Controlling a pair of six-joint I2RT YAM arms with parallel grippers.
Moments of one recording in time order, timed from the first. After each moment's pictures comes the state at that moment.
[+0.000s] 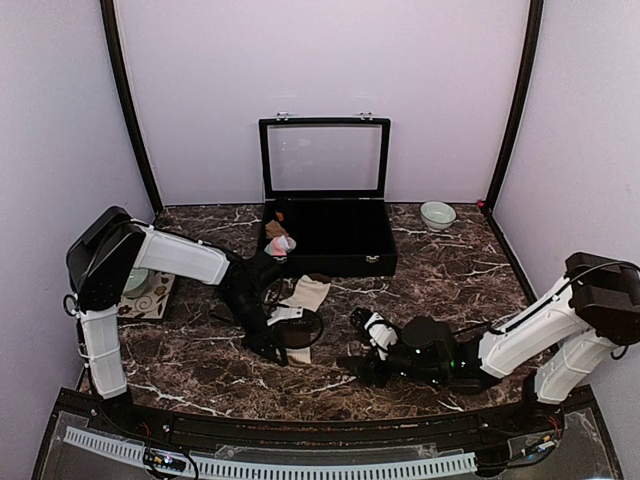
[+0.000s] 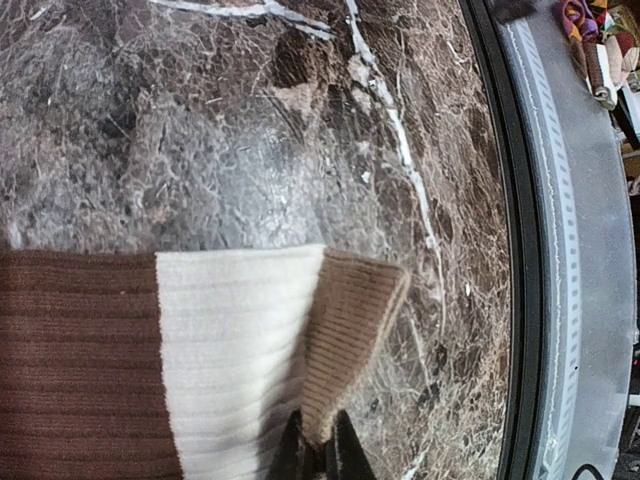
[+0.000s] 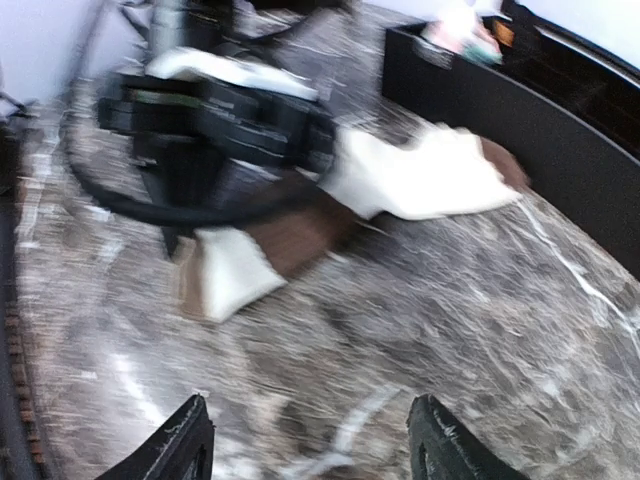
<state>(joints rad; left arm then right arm) -0.73 1.96 1.16 -0.73 0.71 0.70 1.22 1.55 0.41 0.67 0.23 0.14</state>
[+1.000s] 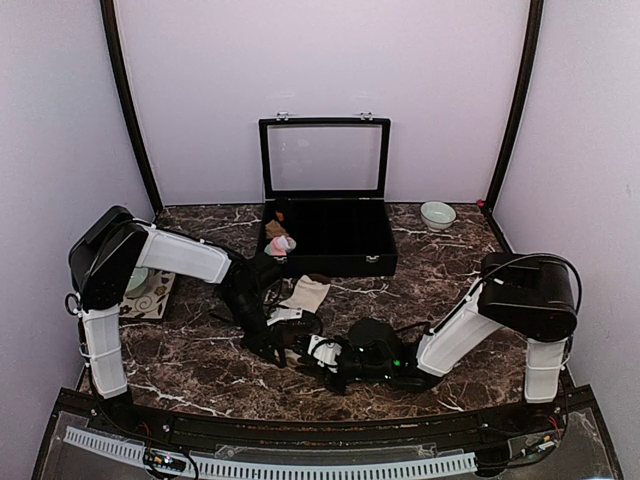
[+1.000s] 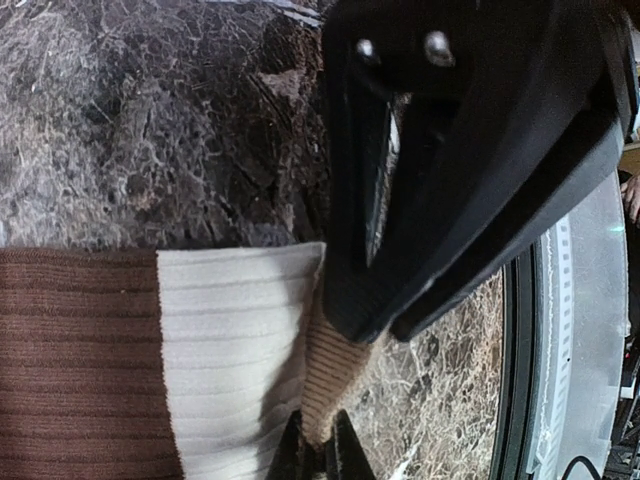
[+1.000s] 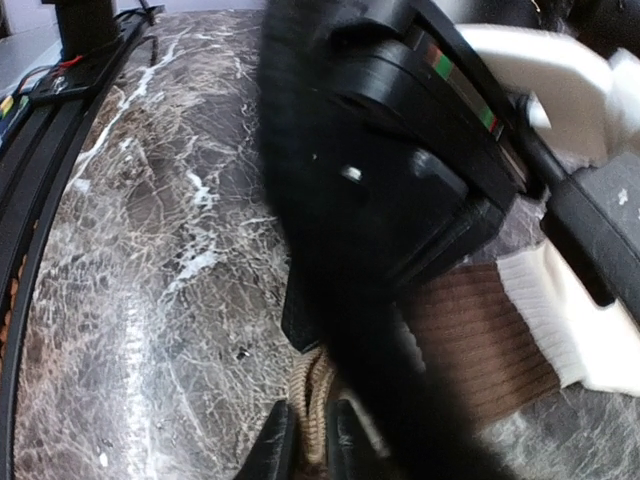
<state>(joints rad) -0.72 1.98 1.18 -0.79 0.72 0.72 1.22 1.98 0.70 0.83 -0.11 -0.19</state>
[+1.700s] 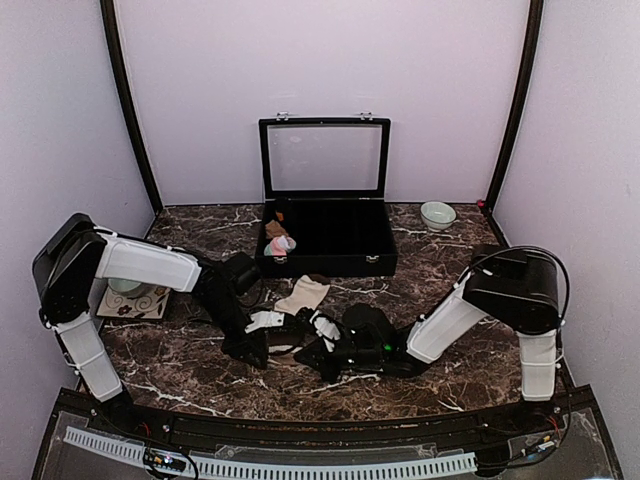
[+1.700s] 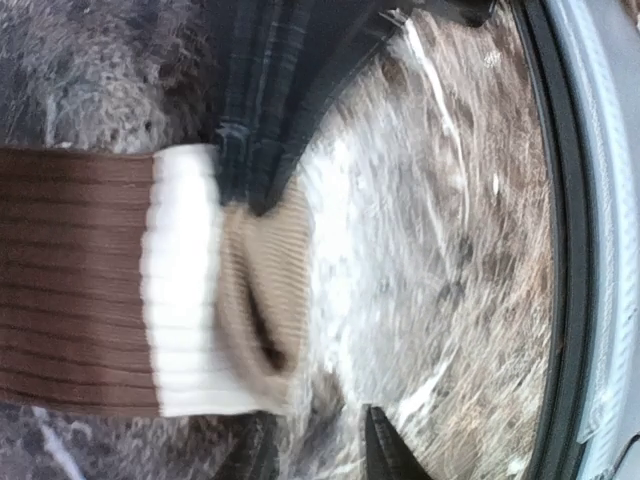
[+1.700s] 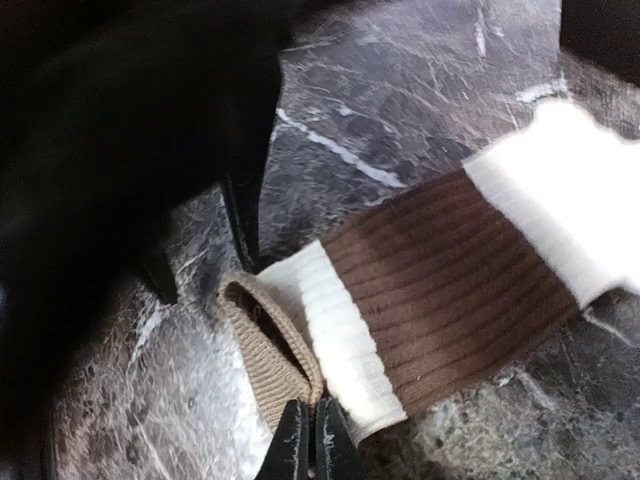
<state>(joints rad) -0.72 1.76 0.98 -0.67 0.56 0.73 1.13 2.05 0.80 0.77 -0.21 0.22</state>
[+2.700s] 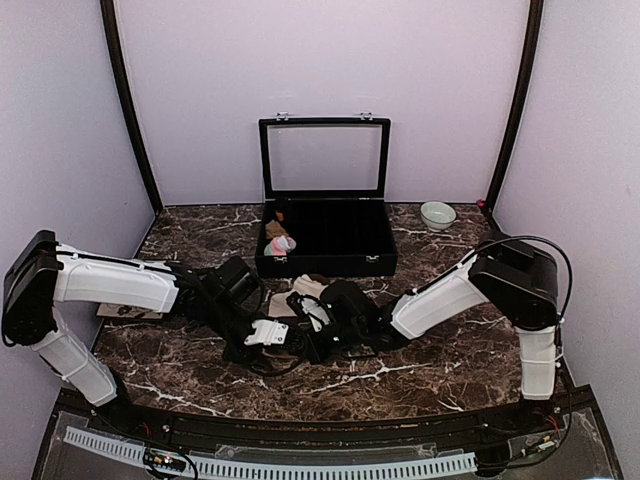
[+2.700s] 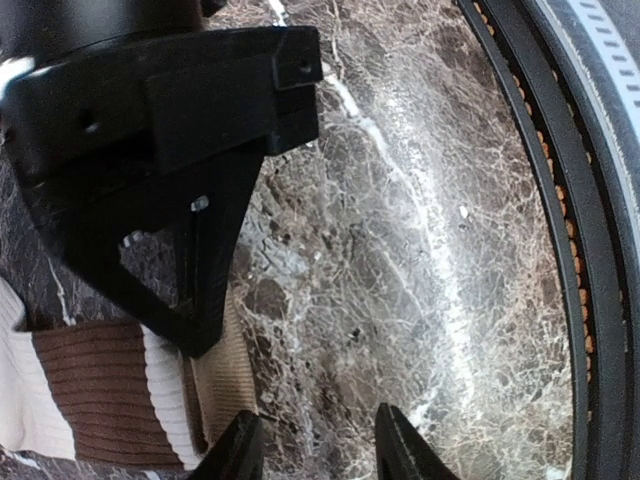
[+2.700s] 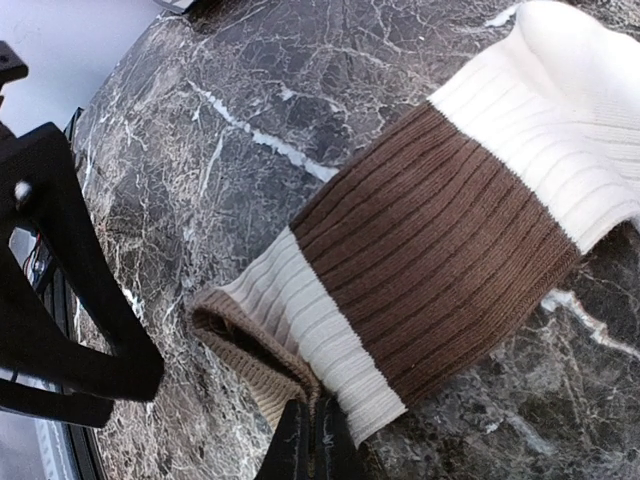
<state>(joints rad) -0.84 1.53 0.85 -0.49 0.40 0.83 1.08 2.06 1.04 0.34 -0.32 0.44</state>
